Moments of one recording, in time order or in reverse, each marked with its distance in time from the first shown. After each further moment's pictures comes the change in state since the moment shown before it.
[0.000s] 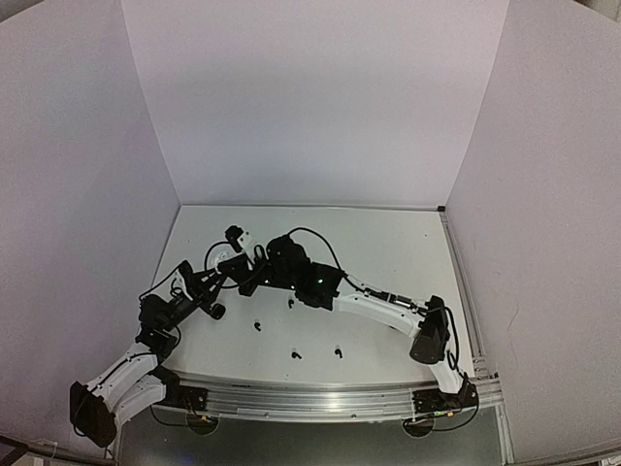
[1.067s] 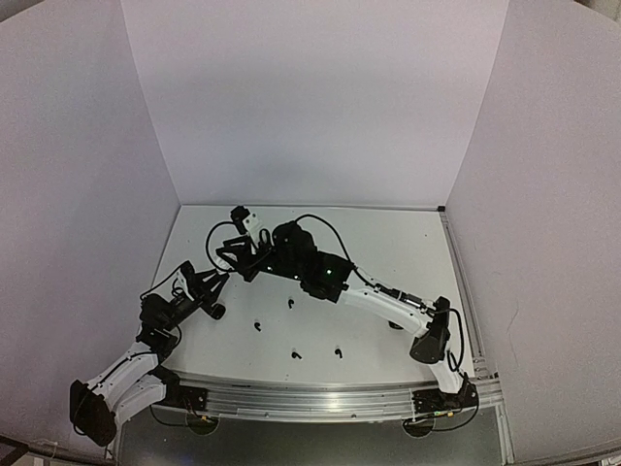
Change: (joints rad) left arm 0.000 0.013 0.000 0.000 0.012 0.017; right arm -0.005 0.000 0.161 -0.095 0.062 0.011
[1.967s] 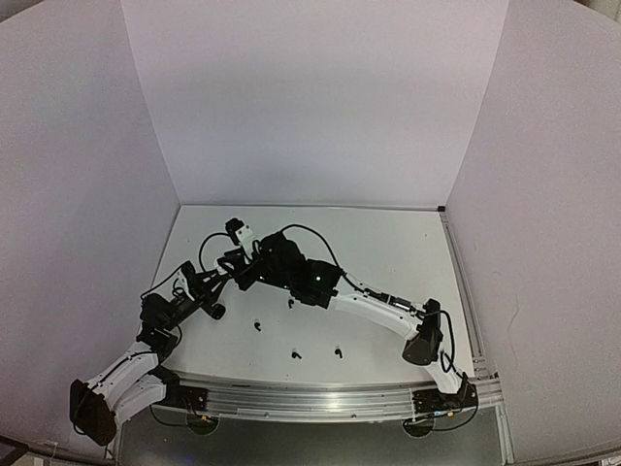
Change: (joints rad) left arm 0.000 0.006 0.000 0.000 0.006 0.001; right arm 0.030 0.060 0.037 -0.101 0.137 0.023
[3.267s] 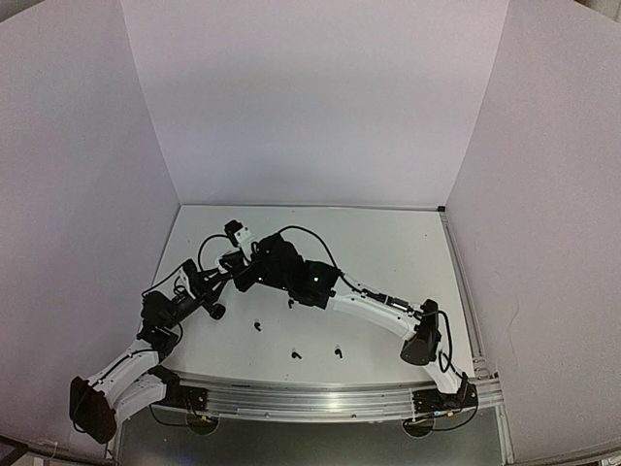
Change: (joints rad) left arm 0.000 0.025 0.015 -0.002 0.003 0.003; right arm 0.007 0.021 0.016 -0.022 0.006 0.007
